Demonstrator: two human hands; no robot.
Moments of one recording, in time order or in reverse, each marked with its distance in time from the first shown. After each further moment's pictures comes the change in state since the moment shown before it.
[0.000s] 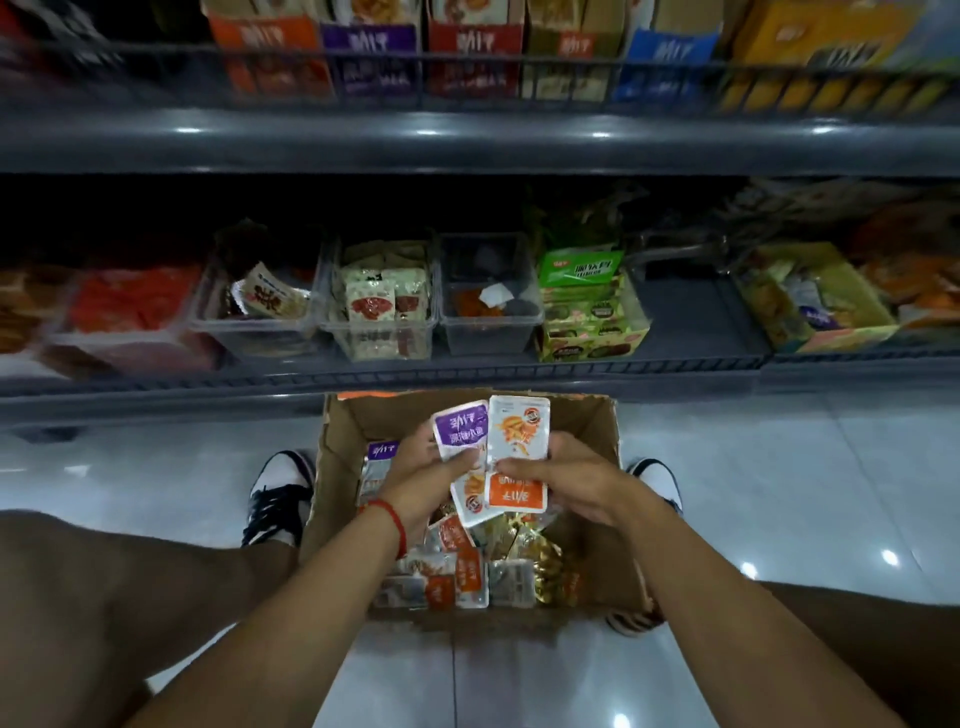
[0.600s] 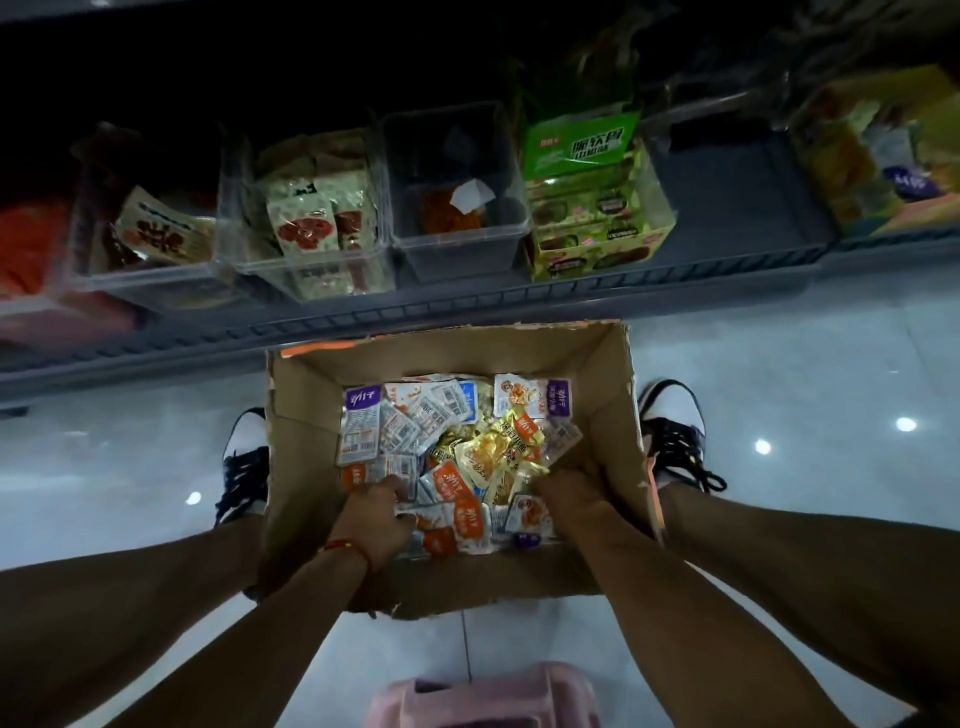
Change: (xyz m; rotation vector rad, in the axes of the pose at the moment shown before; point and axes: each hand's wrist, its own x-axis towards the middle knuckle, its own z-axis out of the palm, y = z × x) left_hand 0.025 -0.100 -0.046 1.167 -0.072 -0.286; right_hand 0.086 0.165 -0.011 -1.258 0.035 0.348
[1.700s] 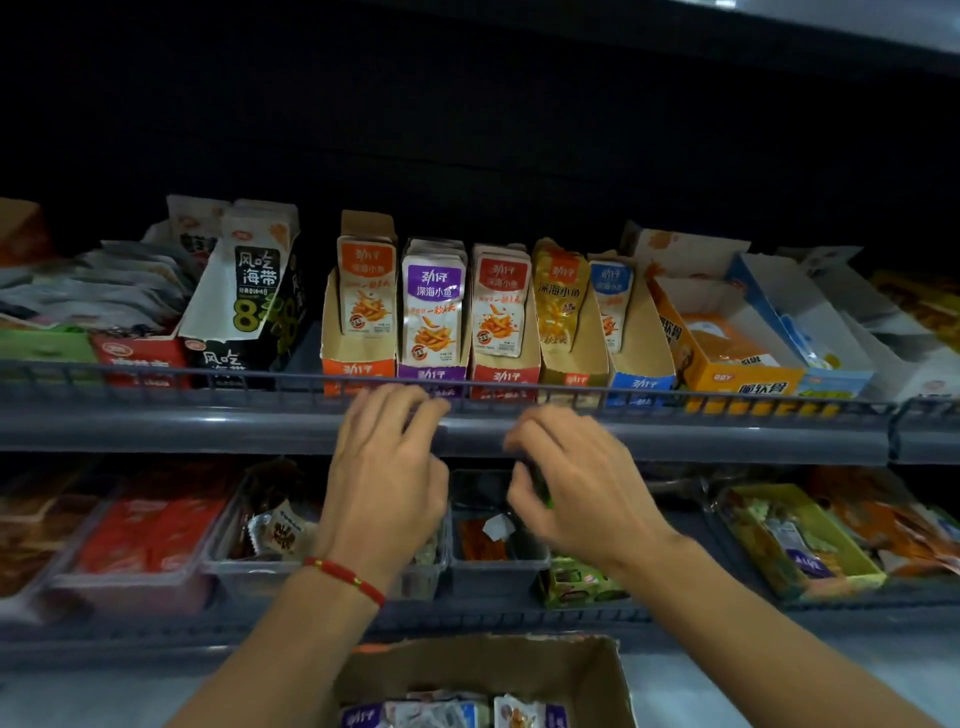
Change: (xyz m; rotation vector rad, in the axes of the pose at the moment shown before) left_hand -0.138 0.126 -0.303 0.084 1.357 0.766; right_hand -0.259 -0.106 -0.354 -0.258 1.478 -0.714
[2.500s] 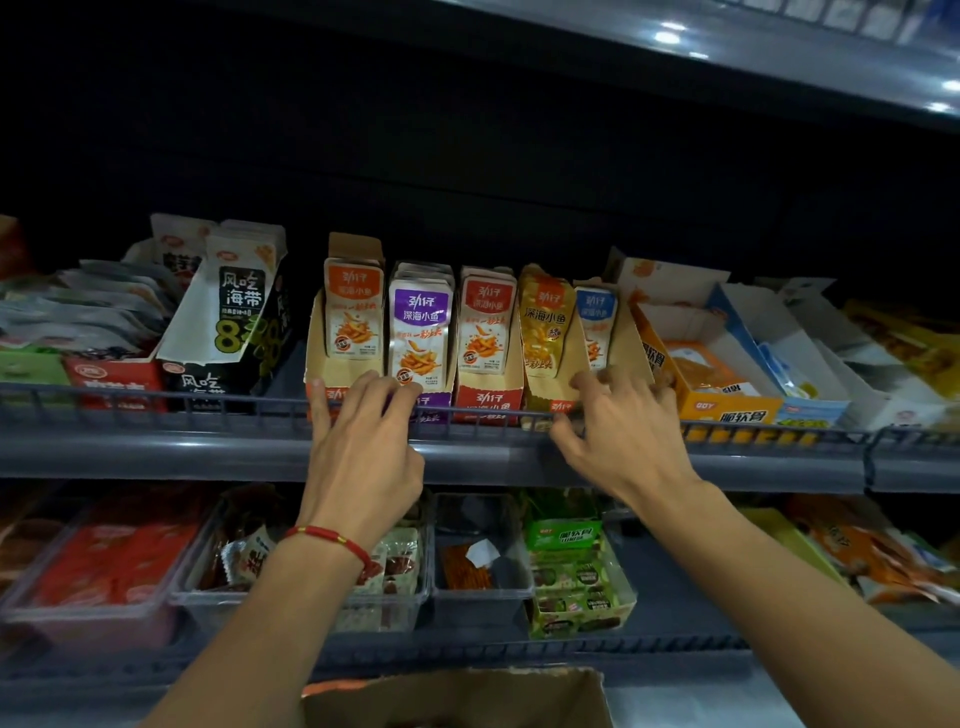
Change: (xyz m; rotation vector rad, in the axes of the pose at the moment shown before) left_hand 0.042 -0.018 0.011 0.110 -0.155 -0.123; right_hand 0.039 0.067 -0.017 -0.385 -0.199 0.481
